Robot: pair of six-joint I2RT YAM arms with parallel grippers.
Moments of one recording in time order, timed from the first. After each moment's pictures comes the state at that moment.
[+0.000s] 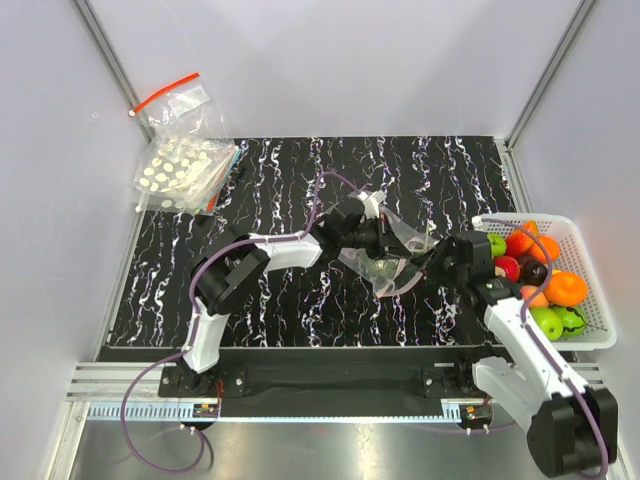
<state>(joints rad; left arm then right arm) -0.84 2.05 1.29 0.40 0.55 -1.08 0.20 0.91 0.54 -0.31 -0.12 0.86</state>
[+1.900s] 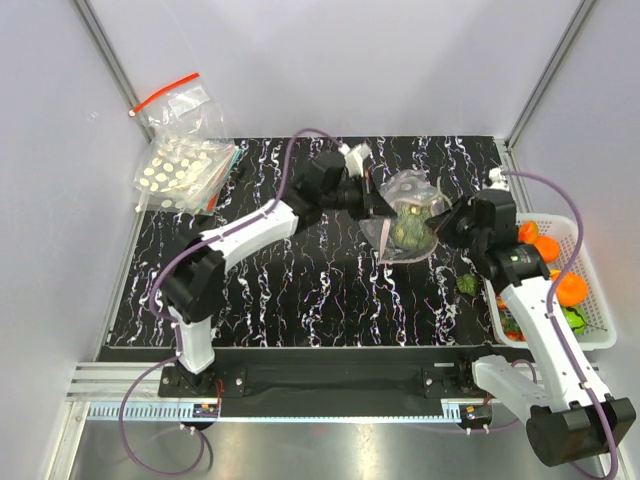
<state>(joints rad) -0.73 1.89 1.48 0.02 0.55 -0.87 0.20 0.95 0.95 -0.54 -0.04 0.73</state>
